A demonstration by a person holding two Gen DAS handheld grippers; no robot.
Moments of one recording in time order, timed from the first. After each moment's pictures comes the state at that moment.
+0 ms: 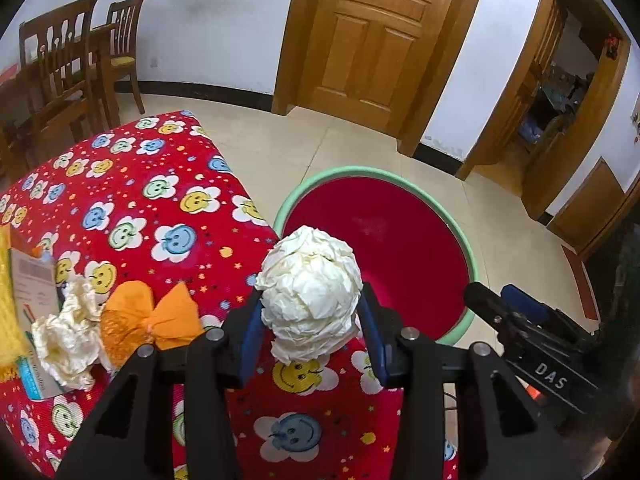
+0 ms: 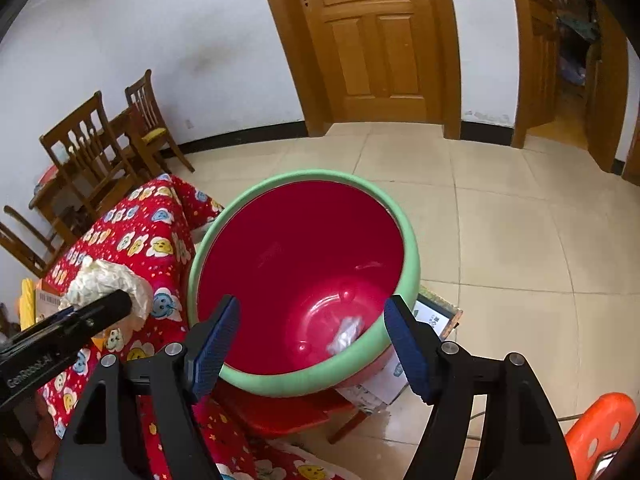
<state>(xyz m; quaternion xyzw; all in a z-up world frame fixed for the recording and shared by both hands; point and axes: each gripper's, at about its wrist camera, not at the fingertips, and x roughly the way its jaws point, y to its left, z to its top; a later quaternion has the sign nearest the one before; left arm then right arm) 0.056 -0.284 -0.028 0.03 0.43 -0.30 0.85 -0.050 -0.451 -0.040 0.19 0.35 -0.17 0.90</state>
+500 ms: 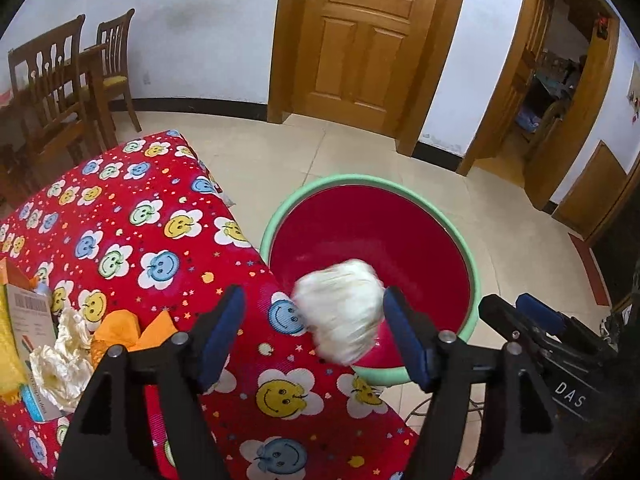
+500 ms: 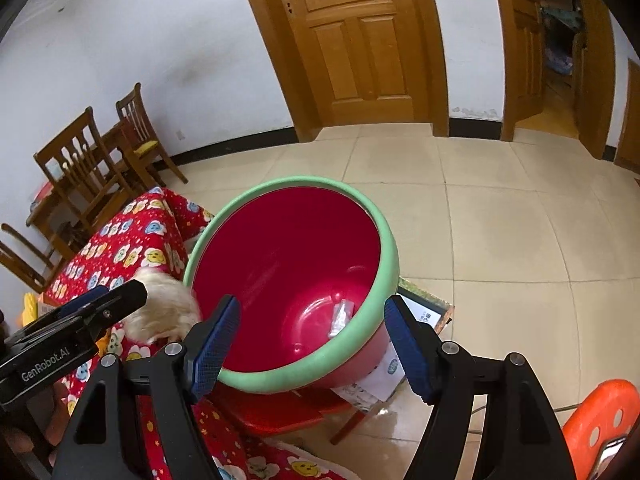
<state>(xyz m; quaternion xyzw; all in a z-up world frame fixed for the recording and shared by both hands) 0.054 -0.303 -0.023 0.06 0.41 -0.30 0.86 -0.064 -0.458 -0.037 0.21 0.34 -0.18 0.90</state>
